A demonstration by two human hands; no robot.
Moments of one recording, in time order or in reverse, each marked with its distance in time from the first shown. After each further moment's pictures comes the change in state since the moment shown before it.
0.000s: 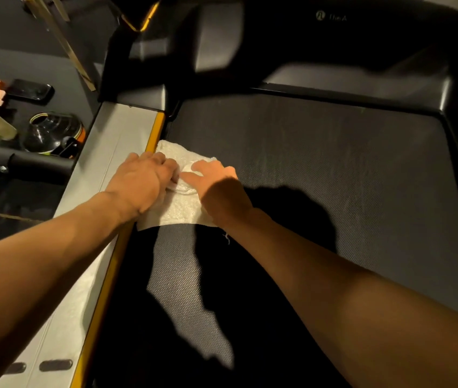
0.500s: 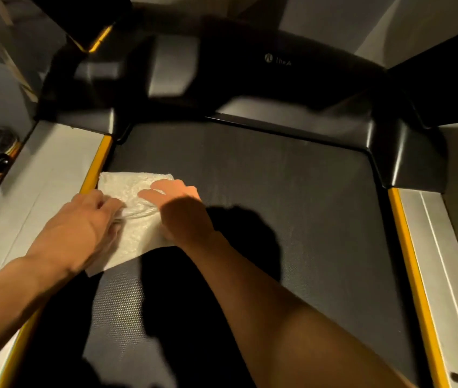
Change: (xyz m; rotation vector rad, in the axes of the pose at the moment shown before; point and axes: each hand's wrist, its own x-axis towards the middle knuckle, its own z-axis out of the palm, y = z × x) left_hand -0.013 0.003 0.034 -0.271 0.104 -0.099; right_hand -0.001 0.029 -0.003 0.158 0.098 -0.006
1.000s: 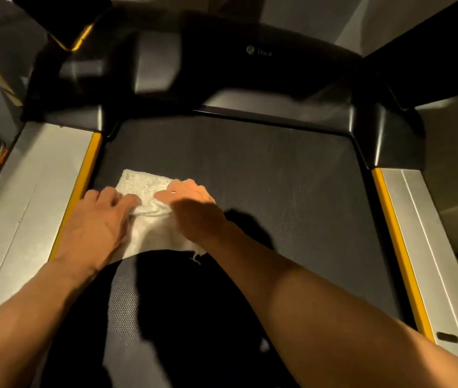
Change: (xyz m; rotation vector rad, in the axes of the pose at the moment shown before) left_hand -0.010 0.030 0.016 0.039 0.206 0.081; right_hand -0.038 0.004 -0.017 -0.089 -0.004 0.085
